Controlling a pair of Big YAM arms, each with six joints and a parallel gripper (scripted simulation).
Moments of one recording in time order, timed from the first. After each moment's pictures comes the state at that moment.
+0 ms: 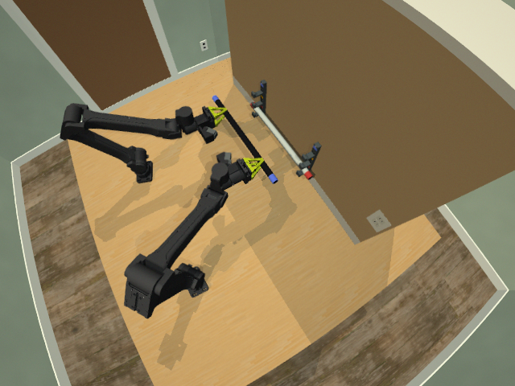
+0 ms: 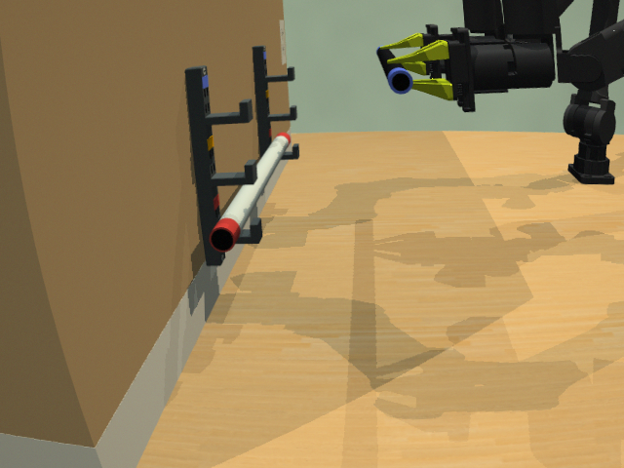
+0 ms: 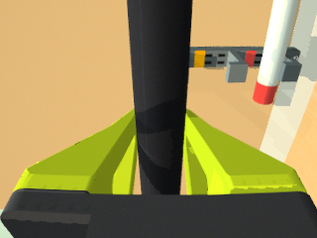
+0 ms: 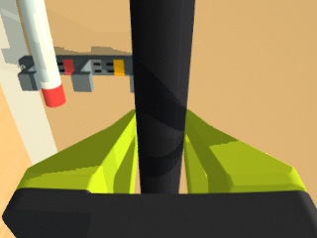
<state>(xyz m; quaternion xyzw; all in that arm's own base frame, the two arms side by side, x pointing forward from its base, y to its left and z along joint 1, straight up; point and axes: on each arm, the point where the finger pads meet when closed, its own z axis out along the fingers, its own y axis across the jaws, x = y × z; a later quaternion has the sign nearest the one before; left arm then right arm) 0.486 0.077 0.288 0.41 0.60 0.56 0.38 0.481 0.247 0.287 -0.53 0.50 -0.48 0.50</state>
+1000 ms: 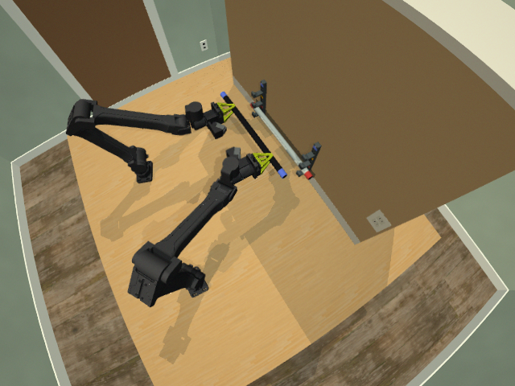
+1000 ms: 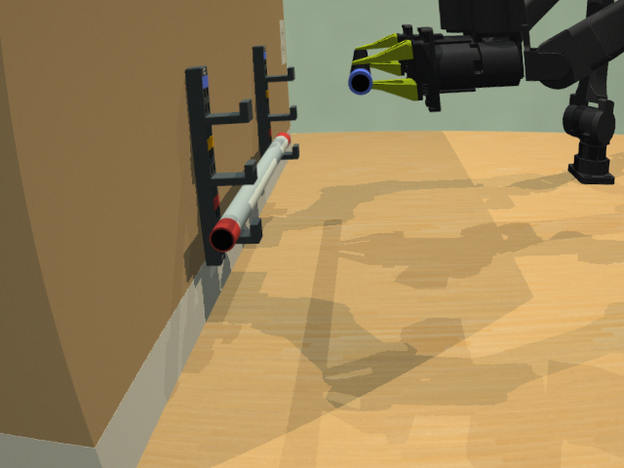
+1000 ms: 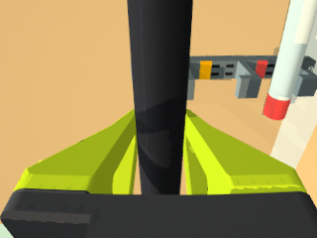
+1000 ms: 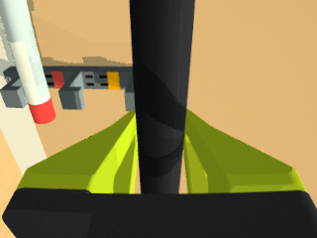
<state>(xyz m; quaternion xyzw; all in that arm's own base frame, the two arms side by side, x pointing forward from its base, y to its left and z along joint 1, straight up) 0.525 0.094 0.287 0.41 0.61 0.56 0.38 0.524 0.249 0.287 -0.52 0.50 -0.48 0.50</state>
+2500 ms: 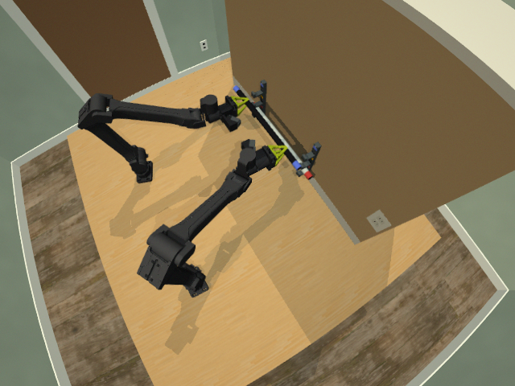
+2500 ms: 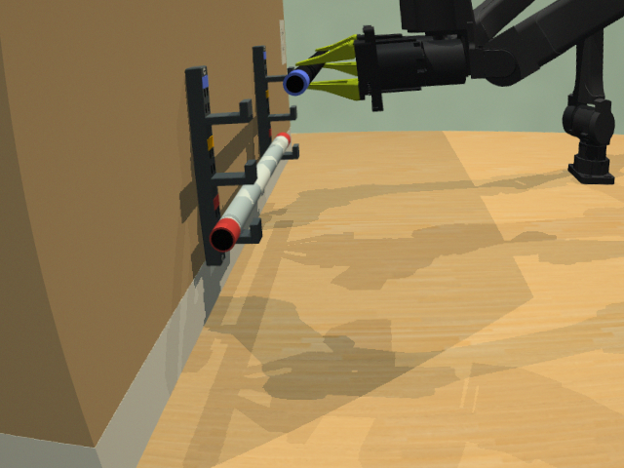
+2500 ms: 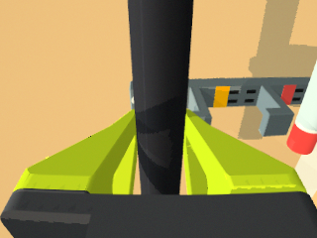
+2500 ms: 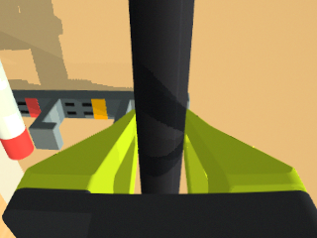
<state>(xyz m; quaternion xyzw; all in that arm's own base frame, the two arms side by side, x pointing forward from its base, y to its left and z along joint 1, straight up) 0.588 0.119 0.288 0.41 0.61 0.57 0.38 0.592 0.251 0.287 -0.52 0.50 -0.48 0.50</state>
